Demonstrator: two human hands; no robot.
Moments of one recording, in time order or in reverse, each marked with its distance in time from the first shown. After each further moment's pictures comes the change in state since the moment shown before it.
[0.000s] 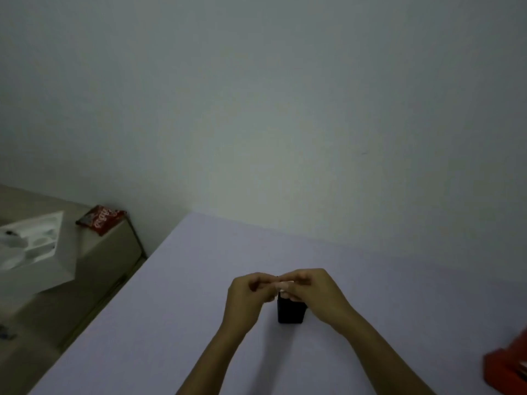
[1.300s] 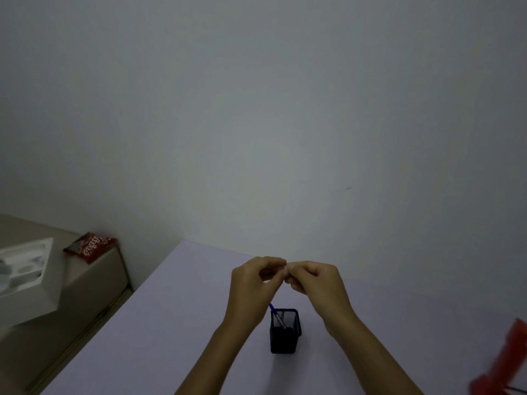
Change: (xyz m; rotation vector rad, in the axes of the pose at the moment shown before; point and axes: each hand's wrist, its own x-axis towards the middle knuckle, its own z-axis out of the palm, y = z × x) left_hand -0.006 0.088 -0.003 0.223 0.137 0.471; right_hand -0.024 -0.076 -0.008 0.159 0.343 -0.107
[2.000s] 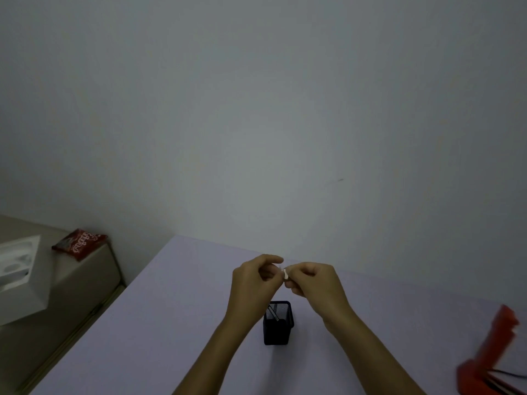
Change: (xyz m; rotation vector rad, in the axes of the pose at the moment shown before) left_hand -0.002 -0.006 0.019 -0.020 -0.093 -0.163; right_hand 0.002 0.016 -0.014 -0.056 0.007 0.080
